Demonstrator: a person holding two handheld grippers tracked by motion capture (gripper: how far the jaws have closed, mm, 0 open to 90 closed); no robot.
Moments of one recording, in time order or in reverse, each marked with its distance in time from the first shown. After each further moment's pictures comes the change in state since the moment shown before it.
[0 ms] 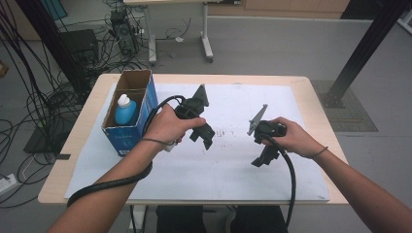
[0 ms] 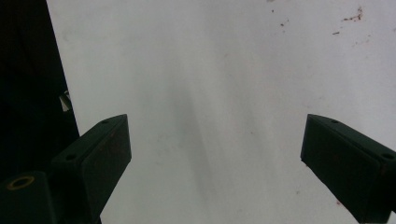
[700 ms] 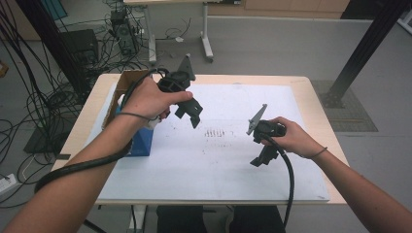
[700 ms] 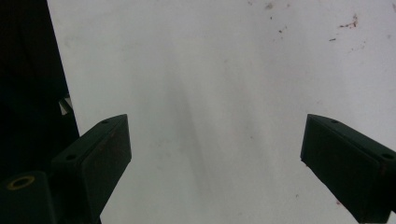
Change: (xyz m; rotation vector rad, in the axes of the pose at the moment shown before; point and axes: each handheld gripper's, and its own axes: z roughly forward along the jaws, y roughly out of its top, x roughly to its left) left arm 0.010 -0.002 -0.069 -0.030 0.052 -0.030; right arm 0.003 0.001 -0.001 -0.013 -0.010 0.005
